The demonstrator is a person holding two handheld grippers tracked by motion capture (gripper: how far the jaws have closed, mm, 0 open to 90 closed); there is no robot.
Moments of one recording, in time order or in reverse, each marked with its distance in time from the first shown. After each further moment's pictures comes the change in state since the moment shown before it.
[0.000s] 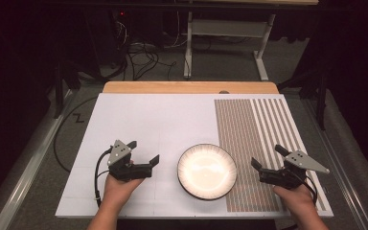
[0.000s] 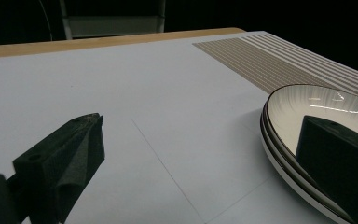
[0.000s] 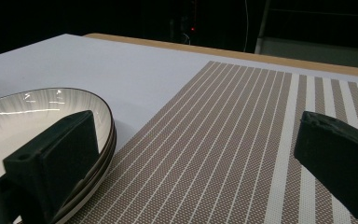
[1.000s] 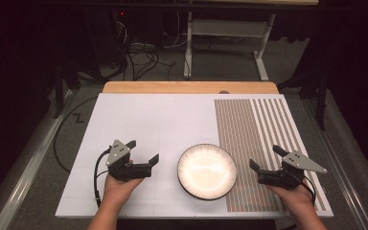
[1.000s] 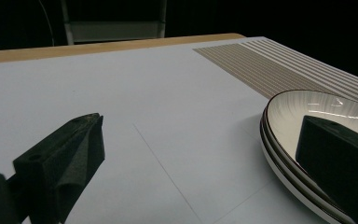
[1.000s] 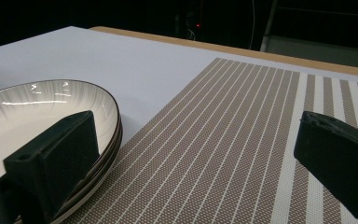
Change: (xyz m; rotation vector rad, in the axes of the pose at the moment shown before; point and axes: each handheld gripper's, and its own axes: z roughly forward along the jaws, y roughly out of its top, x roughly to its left) left arm 0.001 0.001 -0.002 -0.021 0.002 -0.004; right arm 0.003 -0.001 0.002 0.018 0.019 -0.027
